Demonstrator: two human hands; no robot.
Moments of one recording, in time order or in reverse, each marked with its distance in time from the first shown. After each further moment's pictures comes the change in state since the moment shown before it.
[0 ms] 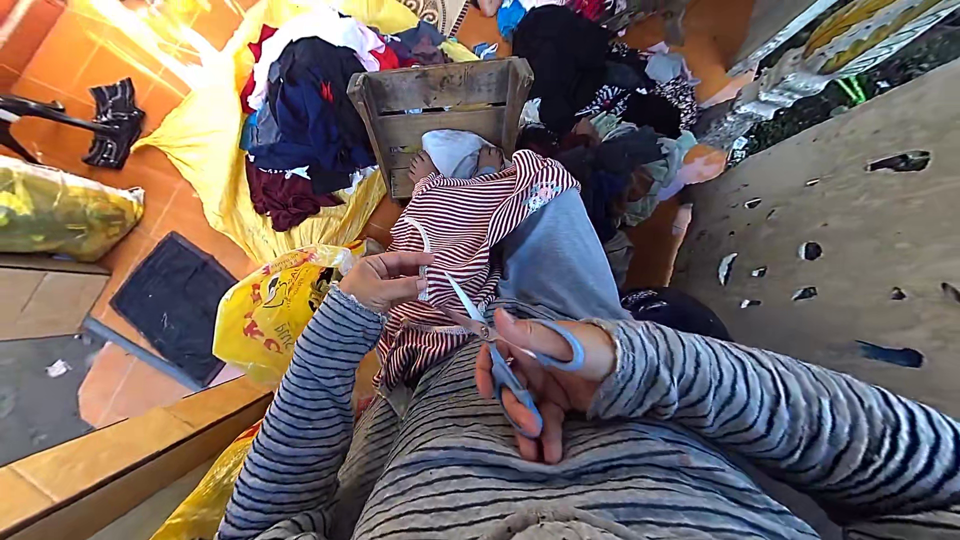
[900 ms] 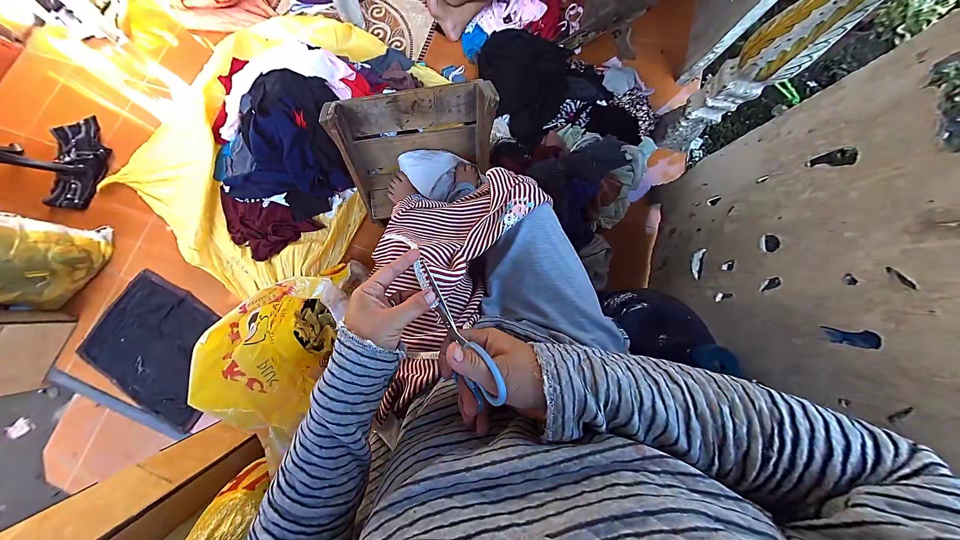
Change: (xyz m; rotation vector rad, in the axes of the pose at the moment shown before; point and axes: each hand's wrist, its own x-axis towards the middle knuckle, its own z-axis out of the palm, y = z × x) left_hand 0.006 -0.004 0.043 -0.052 0.201 0.212; right_hand 0.038 0.010 0.005 -0.066 0.397 -0.281
